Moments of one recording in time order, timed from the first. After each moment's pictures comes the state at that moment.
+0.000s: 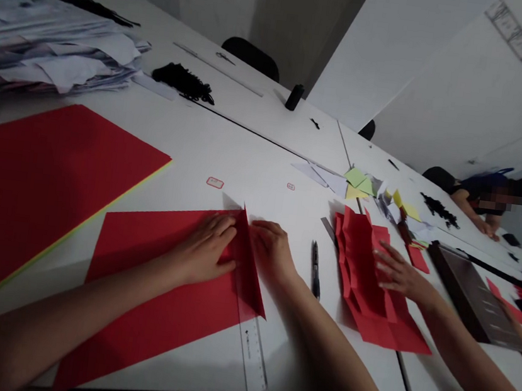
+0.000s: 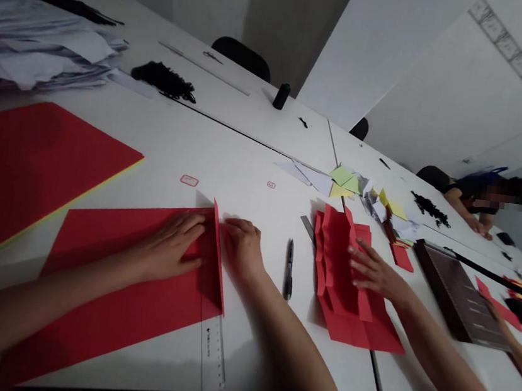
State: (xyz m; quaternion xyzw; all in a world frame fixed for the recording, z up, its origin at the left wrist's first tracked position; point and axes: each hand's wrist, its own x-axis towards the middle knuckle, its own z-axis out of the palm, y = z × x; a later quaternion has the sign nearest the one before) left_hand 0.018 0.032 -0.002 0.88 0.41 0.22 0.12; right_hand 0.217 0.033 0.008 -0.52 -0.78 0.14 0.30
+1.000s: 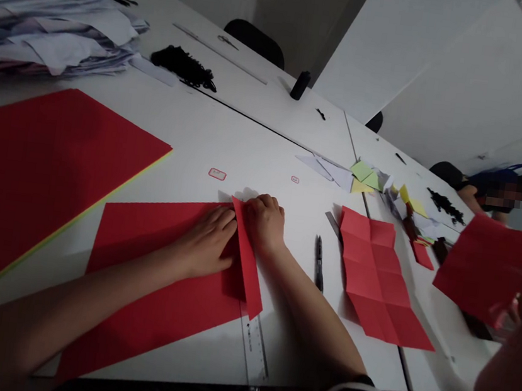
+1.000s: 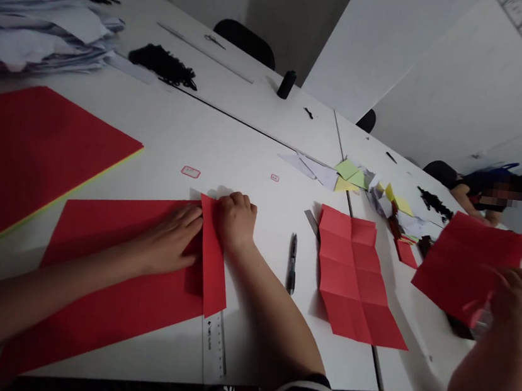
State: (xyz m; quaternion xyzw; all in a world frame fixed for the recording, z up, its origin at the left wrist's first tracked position) left_hand 0.020 0.031 0.000 0.88 0.41 0.19 0.14; right_hand 0.185 0.074 0.005 -0.60 -0.77 0.02 0.19
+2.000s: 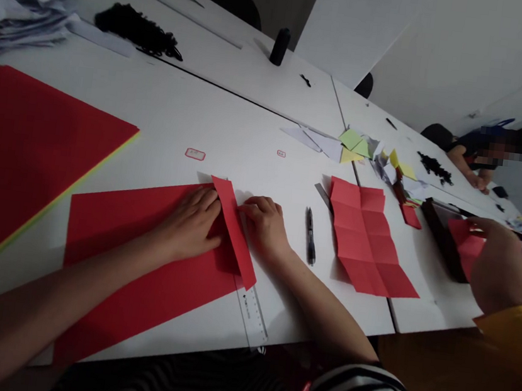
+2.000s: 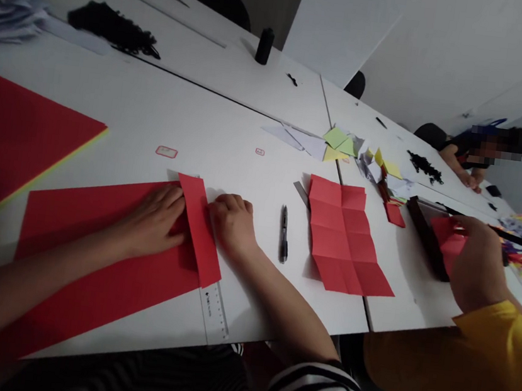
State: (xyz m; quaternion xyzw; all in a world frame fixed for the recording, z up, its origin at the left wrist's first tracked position) left_hand 0.023 0.037 0.002 0.89 0.40 0.18 0.13; right_hand 0.220 0.015 0.015 -0.57 -0.80 0.06 0.20
